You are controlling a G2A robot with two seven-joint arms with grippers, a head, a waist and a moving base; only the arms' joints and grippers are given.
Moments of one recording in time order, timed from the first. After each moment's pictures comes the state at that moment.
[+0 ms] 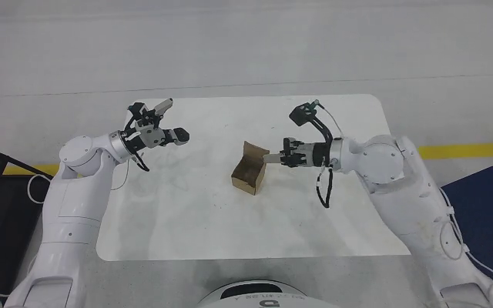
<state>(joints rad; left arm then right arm) 1.13 -1.05 -1.42 -1.29 -0.65 0.17 -1.09 -1.20 -1.02 1.22 -1.86 -0.33 -0.08 1.09</state>
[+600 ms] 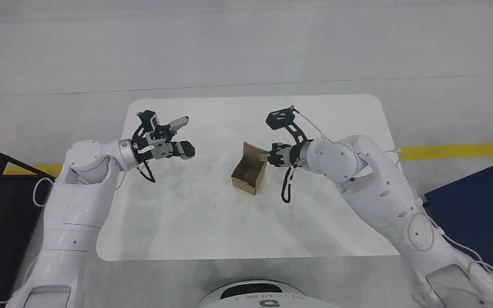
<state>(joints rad) 1.18 -1.03 -1.40 -1.39 -0.50 0.17 -1.11 -1.03 -1.07 0.95 -1.79 -0.57 0.20 1.09</state>
